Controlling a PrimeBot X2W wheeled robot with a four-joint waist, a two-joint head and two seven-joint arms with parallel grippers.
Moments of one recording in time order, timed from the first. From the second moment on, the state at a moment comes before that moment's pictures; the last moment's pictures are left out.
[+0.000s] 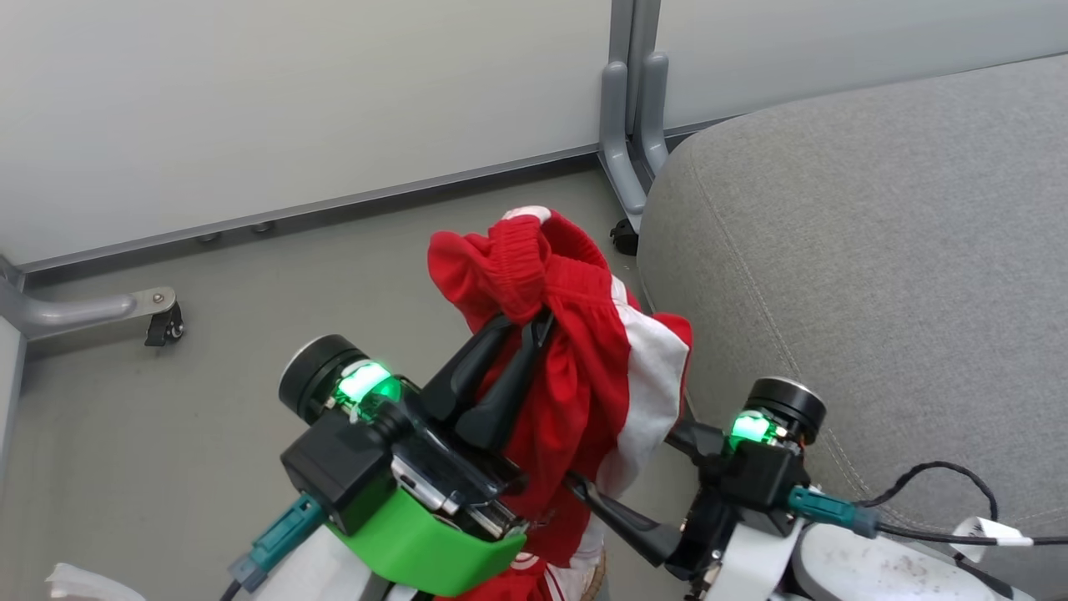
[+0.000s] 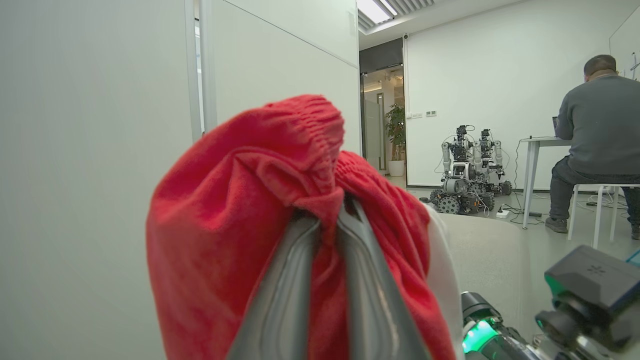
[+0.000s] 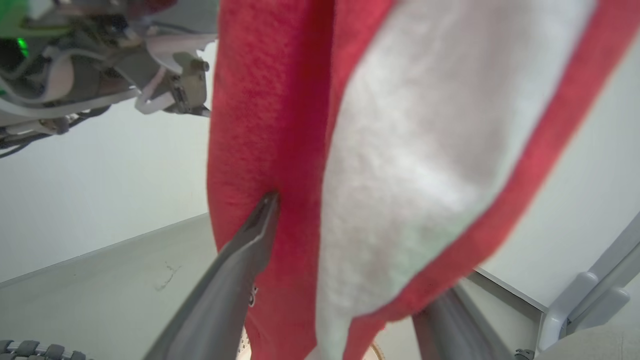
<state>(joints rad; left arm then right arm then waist) -0.28 0.22 -0.60 -0.21 -0.41 -0.13 -0.26 -0.43 -0.52 0.97 -0.03 0.45 0.13 -0.26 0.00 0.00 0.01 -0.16</state>
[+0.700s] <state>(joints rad) -0.27 0.18 -0.62 -0.18 -0.39 -0.13 -0.26 -0.48 -0.35 0.99 0.10 0.47 0.13 -0.26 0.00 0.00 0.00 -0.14</state>
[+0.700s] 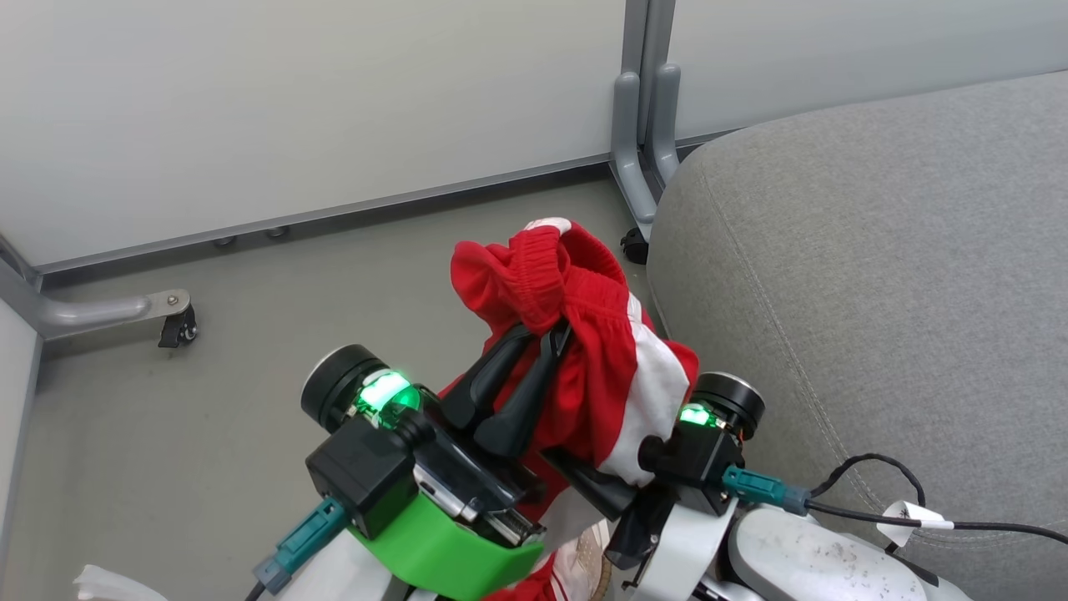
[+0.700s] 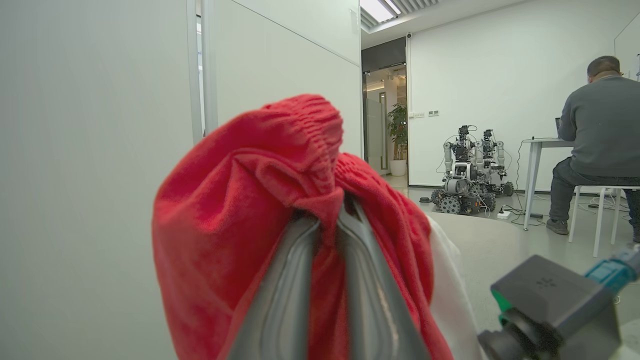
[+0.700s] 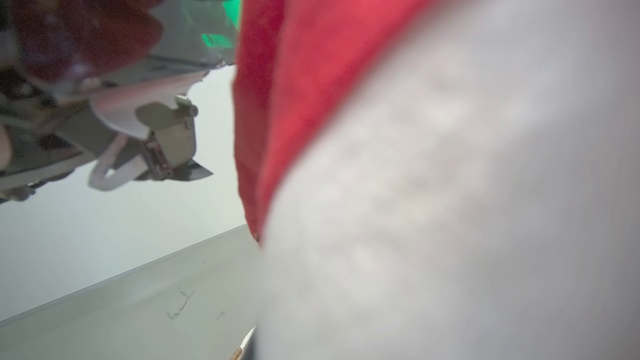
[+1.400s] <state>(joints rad) -0.25 0.18 -0.62 -0.14 -0.38 -0.13 -0.26 -0.41 -0.33 0.86 0.05 0.43 0.13 -0.26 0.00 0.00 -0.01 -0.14</state>
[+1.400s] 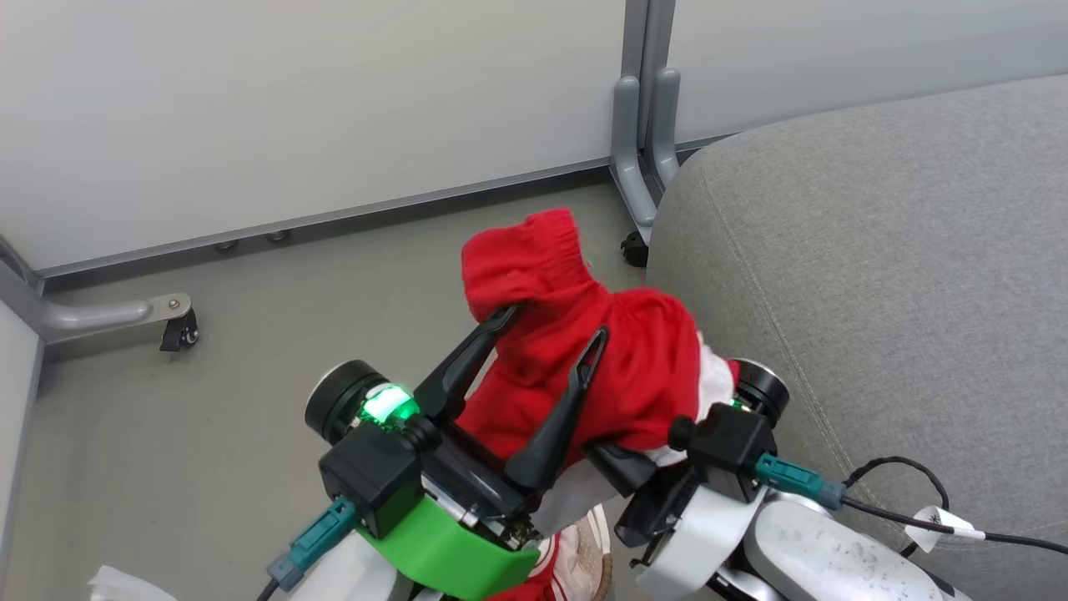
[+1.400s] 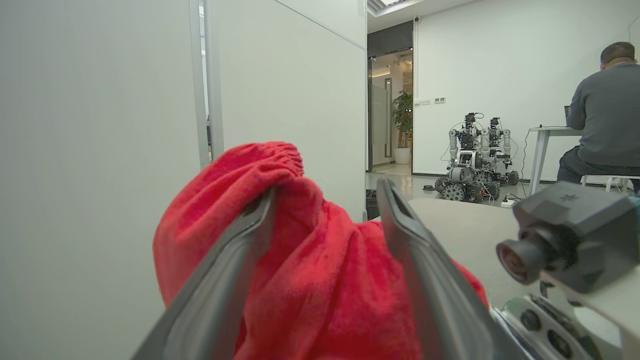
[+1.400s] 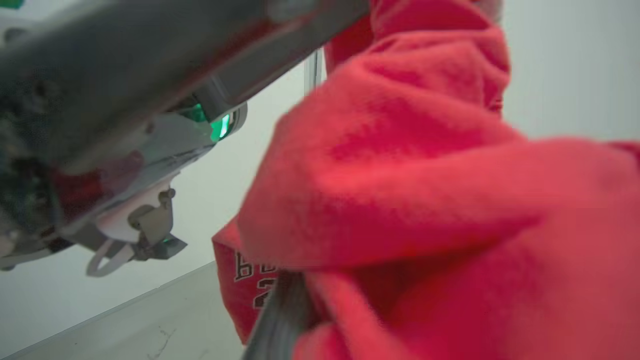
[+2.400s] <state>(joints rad) 0.03 0.10 -0.21 0.08 -0.26 -0.13 -0.26 -0.18 -0.24 0.32 -0.08 0.23 0.13 -0.26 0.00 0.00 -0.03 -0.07</state>
